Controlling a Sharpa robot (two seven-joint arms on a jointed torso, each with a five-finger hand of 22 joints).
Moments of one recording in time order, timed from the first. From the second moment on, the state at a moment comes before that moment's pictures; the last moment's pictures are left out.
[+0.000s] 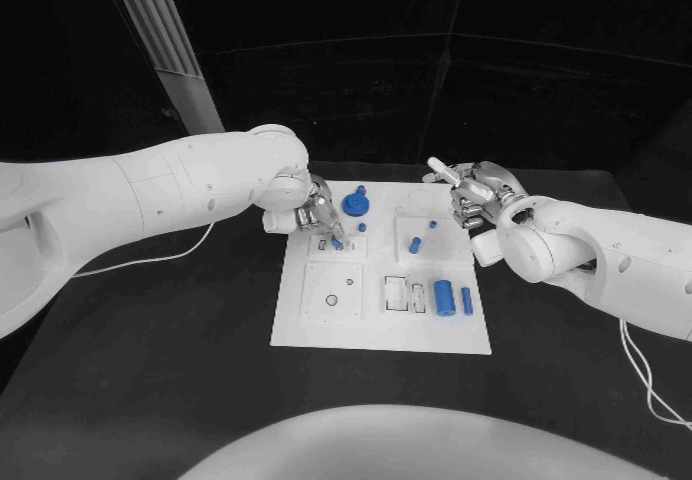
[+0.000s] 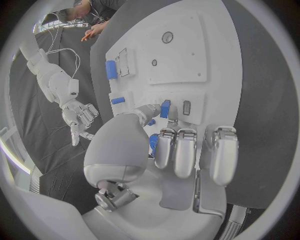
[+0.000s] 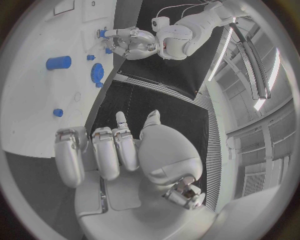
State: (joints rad) left arm 1.39 -0.48 -0.23 1.09 -0.69 0.35 -0.62; left_hand 1.19 -0.04 0.47 0.09 0.44 0.78 0.08 0.55 0.84 1.47 0.01 1.57 1.31 1.47 -0.03 1.57 1.31 0.01 1.47 0.08 1.57 1.31; right arm 1.17 -0.75 -0.05 1.43 -0.38 -0.41 0.10; right_hand 1.18 0.26 -0.36 0.29 0.05 0.58 0.17 0.54 0.13 1.47 0.14 1.57 1.31 1.46 0.08 1.57 1.31 0.01 1.47 0.19 1.57 1.31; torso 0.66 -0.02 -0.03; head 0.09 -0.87
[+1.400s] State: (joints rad) left arm 1.39 -0.46 -0.23 1.08 -0.69 0.36 -0.63; left_hand 1.19 -0.04 0.48 0.08 0.43 0.78 0.08 0.55 0.84 1.47 0.01 1.57 1.31 1.47 -0.03 1.57 1.31 0.01 1.47 0.08 1.57 1.31; right arm 1.17 -0.75 -0.05 1.43 -0.38 -0.41 0.10; right_hand 1.18 0.26 -0.36 0.29 0.05 0.58 0.17 0.54 0.13 1.47 0.14 1.57 1.31 1.46 0.08 1.57 1.31 0.01 1.47 0.19 1.57 1.31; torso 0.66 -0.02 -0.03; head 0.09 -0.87
